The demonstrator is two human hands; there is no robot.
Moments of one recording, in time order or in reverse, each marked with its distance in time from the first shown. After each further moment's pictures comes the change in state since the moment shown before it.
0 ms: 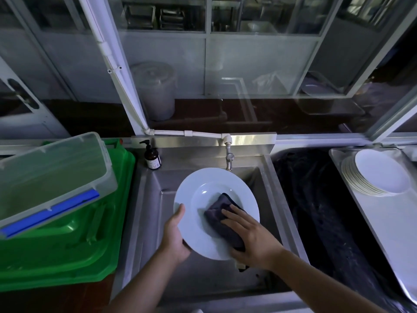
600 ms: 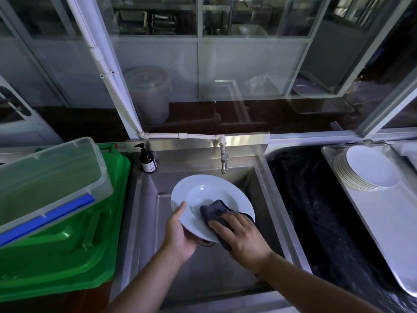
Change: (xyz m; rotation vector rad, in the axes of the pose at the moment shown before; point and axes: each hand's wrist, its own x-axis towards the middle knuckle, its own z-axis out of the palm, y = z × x) left_hand -0.001 -0.003 0.017 -0.096 -0.023 -0.010; right_hand 0.004 -0.029 0.009 -0.243 0.207 -0.126
